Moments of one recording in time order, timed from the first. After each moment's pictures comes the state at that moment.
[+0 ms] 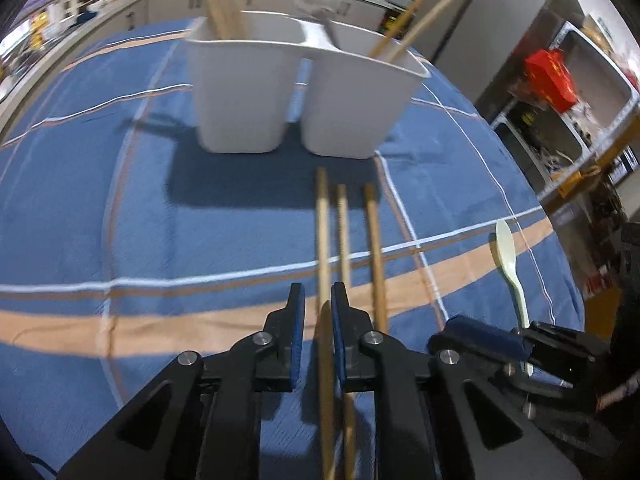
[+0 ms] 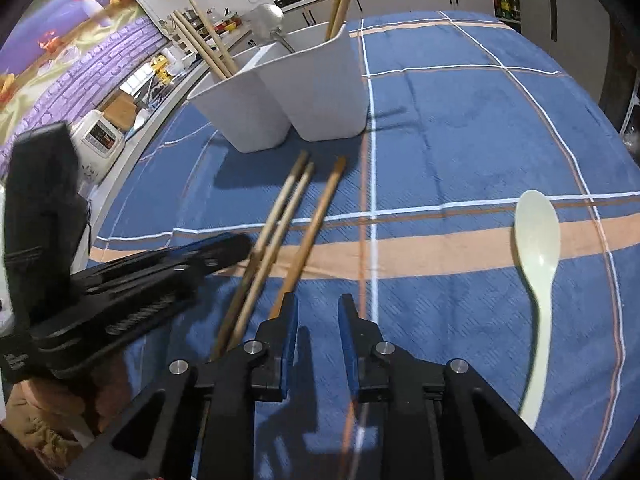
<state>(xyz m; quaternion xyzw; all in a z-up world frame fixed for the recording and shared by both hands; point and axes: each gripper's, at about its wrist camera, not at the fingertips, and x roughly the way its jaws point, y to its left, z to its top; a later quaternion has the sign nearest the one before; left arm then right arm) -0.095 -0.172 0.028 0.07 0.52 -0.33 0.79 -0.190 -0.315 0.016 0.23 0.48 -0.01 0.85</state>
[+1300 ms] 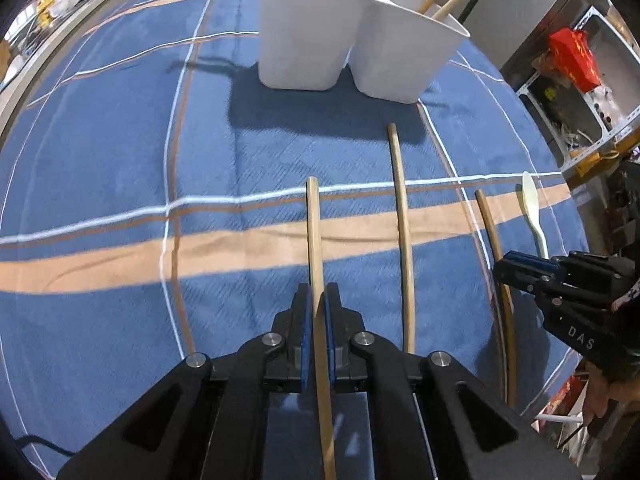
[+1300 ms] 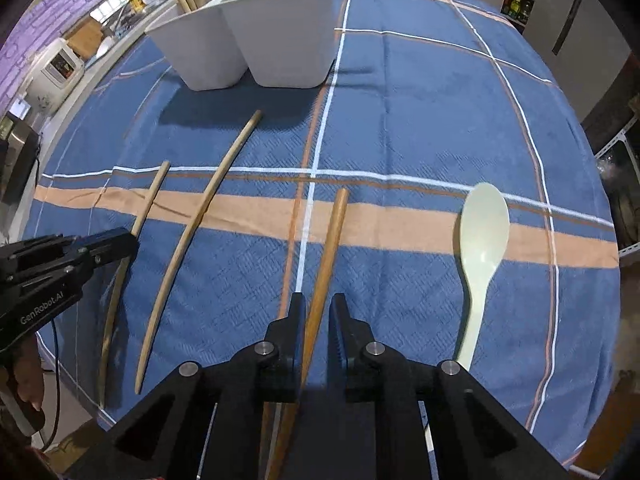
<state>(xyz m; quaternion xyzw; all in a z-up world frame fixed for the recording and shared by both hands) -0.098 -0.142 0.017 0.10 0.58 -0.29 0.75 -0.175 -0.333 0.006 0.11 0.60 -0.05 0.79</state>
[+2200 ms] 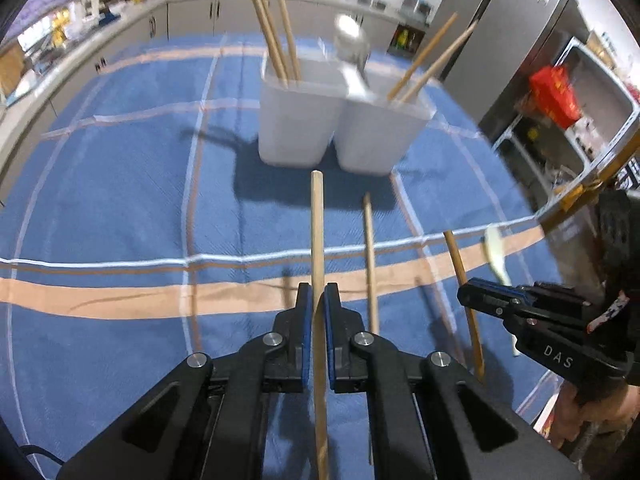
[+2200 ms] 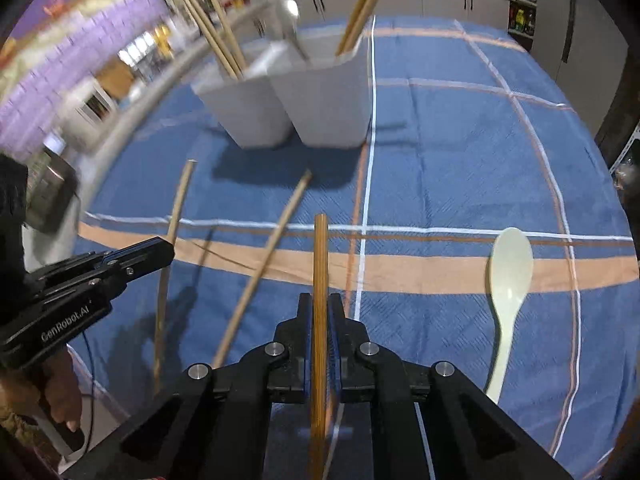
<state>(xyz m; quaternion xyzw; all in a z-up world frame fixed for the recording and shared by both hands) -0.114 -0.121 0.070 0.05 0.49 -0.31 0.81 -0.148 -0.317 0.040 0.17 0.50 -0.01 0.85</state>
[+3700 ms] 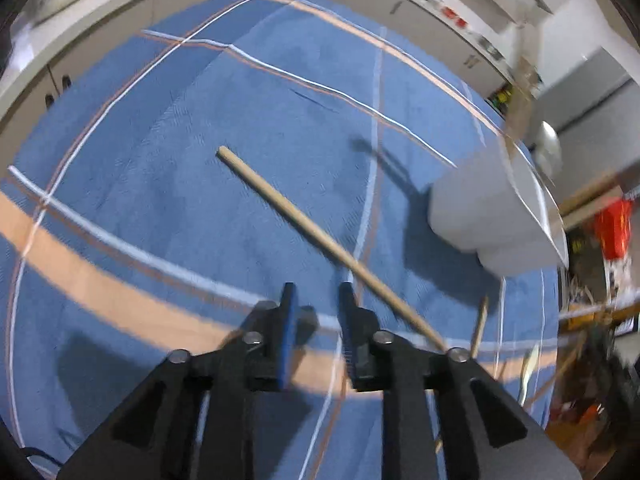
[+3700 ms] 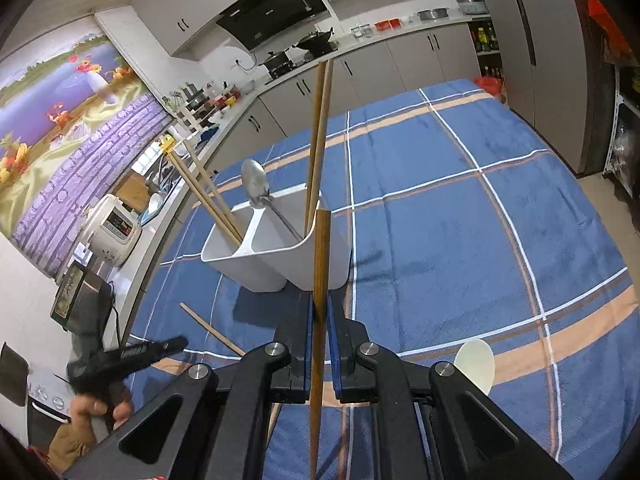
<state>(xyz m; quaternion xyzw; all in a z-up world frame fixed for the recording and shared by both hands) 0.009 -0.043 0.029 -0.12 0.58 -0.15 0.79 -0.158 -0.389 0.094 0.28 0.37 -0.03 0.89</state>
